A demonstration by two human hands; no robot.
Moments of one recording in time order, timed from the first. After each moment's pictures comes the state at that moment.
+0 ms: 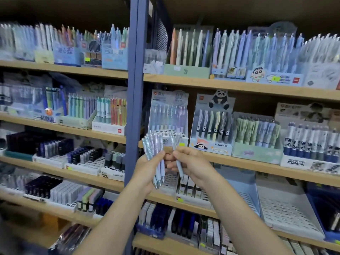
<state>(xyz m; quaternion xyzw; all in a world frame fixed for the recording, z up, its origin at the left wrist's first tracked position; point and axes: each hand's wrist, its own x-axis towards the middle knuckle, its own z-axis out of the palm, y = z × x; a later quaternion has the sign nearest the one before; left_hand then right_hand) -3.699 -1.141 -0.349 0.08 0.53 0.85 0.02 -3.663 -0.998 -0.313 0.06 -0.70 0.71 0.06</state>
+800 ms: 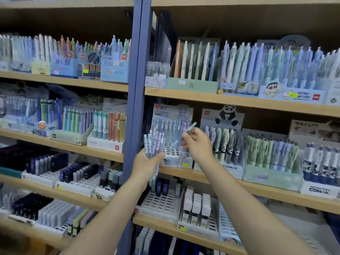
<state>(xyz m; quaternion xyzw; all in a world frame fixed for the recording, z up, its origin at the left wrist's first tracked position) -3.777 -1.143 -0.310 0.11 0.69 0.71 -0.11 -3.767 -0.978 -0.249 0.04 -0.79 0.53 0.32</state>
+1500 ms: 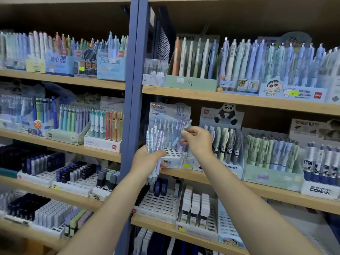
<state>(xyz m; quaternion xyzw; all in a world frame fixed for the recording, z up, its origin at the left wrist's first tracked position) -3.772 -1.139 -0.291 0.11 0.68 0.72 -0.05 -3.785 -0.973 -0.243 0.00 -0.77 0.53 0.35</state>
